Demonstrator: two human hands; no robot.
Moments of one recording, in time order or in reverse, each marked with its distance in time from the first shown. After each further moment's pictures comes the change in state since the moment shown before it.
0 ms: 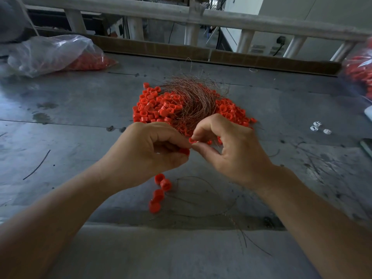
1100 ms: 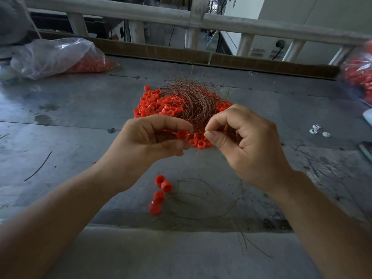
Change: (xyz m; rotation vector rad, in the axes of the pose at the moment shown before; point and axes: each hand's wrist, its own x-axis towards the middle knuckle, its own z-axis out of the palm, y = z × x) left_hand 0.003 0.005 0.002 -0.520 0.081 -0.140; right_hand 0.004 -0.013 -0.020 -0.039 0.115 0.089
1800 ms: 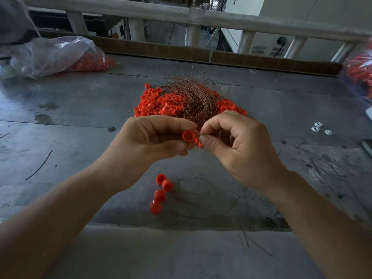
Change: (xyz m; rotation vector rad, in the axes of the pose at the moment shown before) left_hand -0.001 -0.003 -0.002 -0.068 -0.057 0.019; right_hand -0.001 -0.003 0.006 0.089 -0.123 0.150
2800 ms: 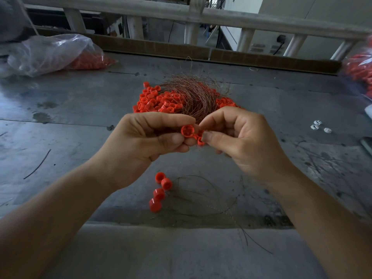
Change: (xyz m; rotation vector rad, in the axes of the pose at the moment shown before) left_hand 0.000 0.002 -0.001 -0.177 -0.032 -0.025; right_hand 0.003 -0.006 -0.007 0.417 -0.083 0.238
